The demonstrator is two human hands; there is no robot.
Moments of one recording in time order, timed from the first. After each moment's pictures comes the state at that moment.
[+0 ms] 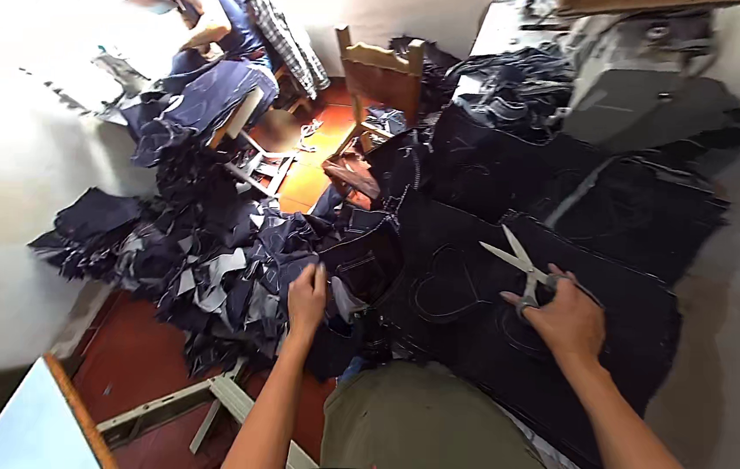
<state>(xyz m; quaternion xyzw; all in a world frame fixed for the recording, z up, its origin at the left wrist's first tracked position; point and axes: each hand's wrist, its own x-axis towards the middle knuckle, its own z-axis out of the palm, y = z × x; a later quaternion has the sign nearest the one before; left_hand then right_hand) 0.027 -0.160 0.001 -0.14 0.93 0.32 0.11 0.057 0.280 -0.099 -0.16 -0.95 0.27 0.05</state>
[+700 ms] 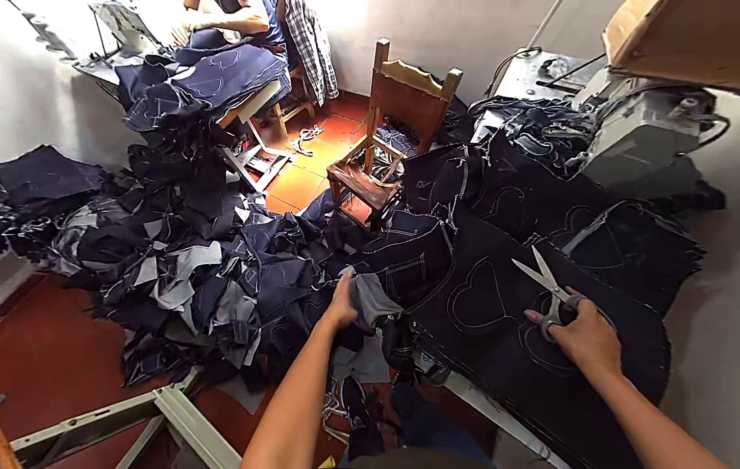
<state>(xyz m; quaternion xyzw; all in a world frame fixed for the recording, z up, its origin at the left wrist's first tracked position) 0.022 -0.202 -0.147 -0.03 0.84 0.46 0.29 0.054 0.282 -0.099 -0.19 -0.96 0.23 0.00</state>
